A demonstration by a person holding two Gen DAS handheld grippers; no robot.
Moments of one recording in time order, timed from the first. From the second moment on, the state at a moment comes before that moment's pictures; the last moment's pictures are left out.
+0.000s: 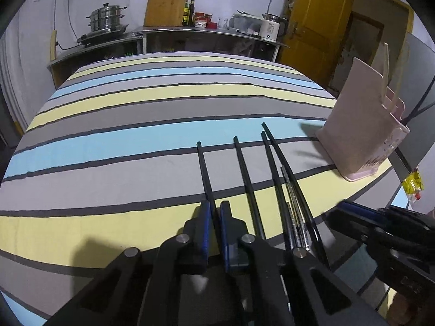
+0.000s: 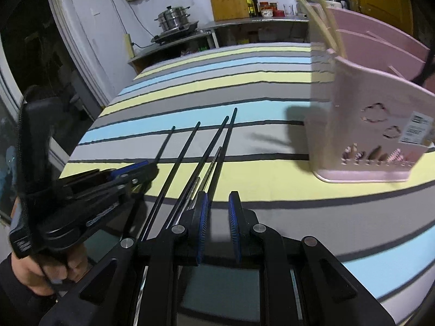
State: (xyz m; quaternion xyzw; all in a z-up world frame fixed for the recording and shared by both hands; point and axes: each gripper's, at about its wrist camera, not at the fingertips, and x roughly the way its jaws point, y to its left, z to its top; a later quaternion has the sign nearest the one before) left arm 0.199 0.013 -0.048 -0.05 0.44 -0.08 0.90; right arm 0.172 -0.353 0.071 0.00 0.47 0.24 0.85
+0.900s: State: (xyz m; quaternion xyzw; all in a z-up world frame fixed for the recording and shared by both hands) left arm 0.216 0.028 -0.048 -0.08 0.45 -0.07 0.89; right arm 0.201 -0.344 0.056 -0.01 0.49 0.21 0.85
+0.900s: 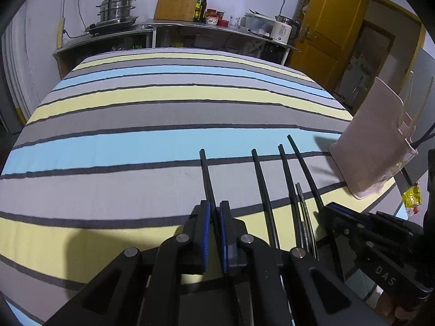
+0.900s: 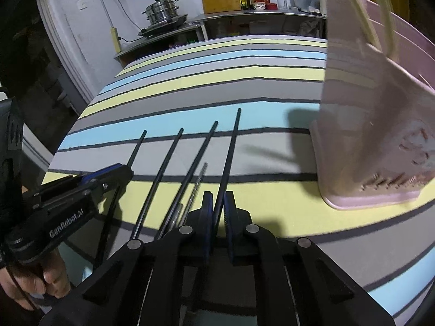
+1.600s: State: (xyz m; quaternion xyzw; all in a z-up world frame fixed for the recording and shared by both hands) left arm 0.135 0.050 -0.046 -0.10 0.46 -0.06 0.88; right arm 0.138 -0.391 0.063 -0.01 0.50 0.20 0.84
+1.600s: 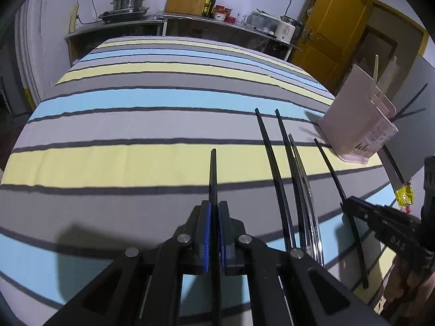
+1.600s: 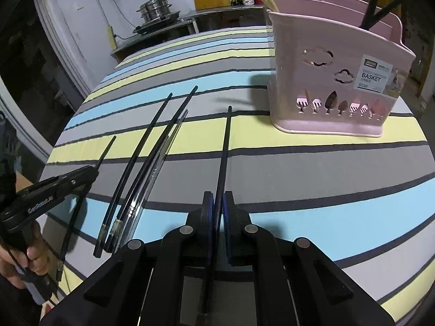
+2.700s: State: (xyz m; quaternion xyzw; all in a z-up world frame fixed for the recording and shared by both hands) left arm 0.150 0.036 -0.043 -0.06 0.48 -0.06 0.87; right arm 0.201 -0.360 0.064 -0.04 0.53 0.19 0.83
